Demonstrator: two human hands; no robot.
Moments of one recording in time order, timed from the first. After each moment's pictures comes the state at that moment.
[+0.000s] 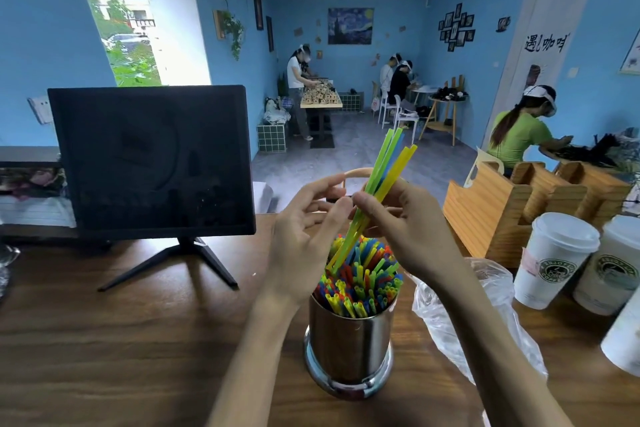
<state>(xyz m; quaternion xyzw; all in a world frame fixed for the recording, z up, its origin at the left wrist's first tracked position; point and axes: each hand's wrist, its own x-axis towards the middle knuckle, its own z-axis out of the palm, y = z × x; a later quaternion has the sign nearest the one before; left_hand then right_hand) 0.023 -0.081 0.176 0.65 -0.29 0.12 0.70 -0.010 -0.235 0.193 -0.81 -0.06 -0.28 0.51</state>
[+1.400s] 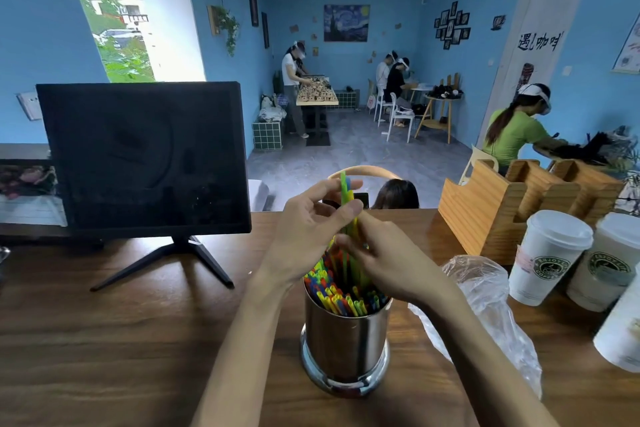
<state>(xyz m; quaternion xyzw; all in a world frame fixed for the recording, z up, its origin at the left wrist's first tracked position) 0.047 -0.090 0.179 0.65 -0.30 0.00 0.70 0.002 -0.239 0.156 -0.92 -0.13 -0.17 0.32</state>
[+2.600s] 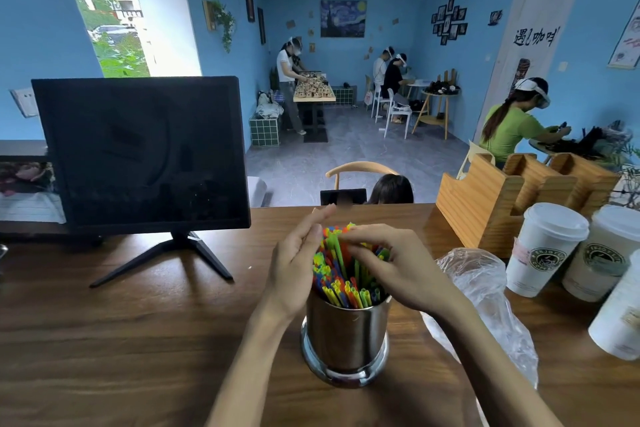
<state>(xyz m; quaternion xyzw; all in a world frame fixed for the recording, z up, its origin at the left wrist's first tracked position) 0.044 -0.075 0.113 0.66 -0.26 0.00 0.70 -0.011 -0.253 0.130 -0.89 -0.13 -0.22 0.38</state>
